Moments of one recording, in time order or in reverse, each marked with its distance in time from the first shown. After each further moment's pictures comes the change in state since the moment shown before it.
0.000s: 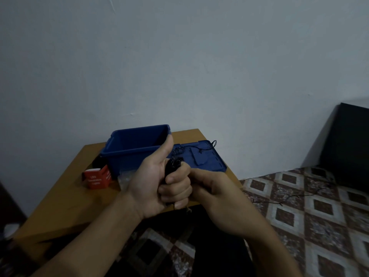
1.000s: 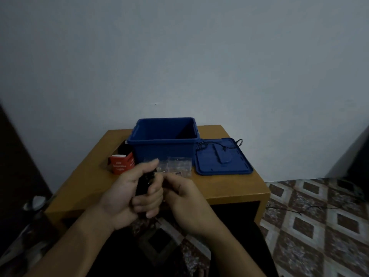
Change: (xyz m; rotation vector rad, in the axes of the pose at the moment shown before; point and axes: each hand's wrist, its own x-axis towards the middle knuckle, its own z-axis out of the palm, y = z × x) left_hand -0.086 -0.007 -0.079 -0.003 0.263 0.077; right_hand 0.062 0.020 0.109 0.325 -0.115 0.091
